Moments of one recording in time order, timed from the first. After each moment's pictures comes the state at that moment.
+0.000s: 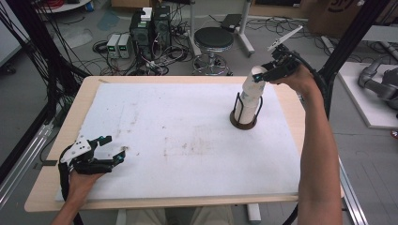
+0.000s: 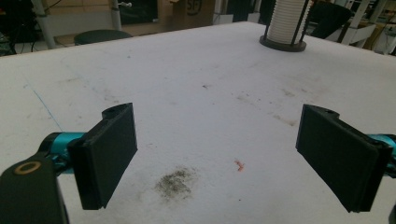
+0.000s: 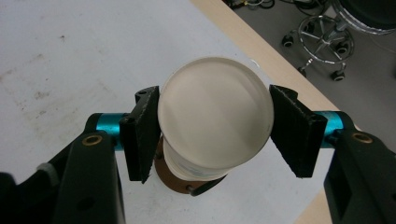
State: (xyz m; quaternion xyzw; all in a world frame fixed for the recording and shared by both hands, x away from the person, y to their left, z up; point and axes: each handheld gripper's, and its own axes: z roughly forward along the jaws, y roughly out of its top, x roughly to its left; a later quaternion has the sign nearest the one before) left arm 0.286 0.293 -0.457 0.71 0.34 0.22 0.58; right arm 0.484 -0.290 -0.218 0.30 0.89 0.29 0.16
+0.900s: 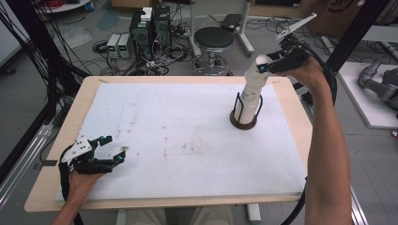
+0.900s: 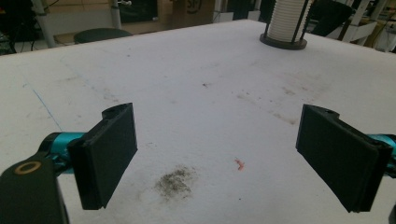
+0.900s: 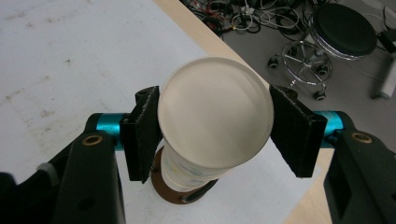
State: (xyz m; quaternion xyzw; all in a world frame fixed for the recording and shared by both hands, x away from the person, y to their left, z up) left arm 0.286 0.292 -0.457 0.71 0.34 0.22 0.58; right arm 0.471 -0.294 -0.184 0.29 0.88 0.32 0.19
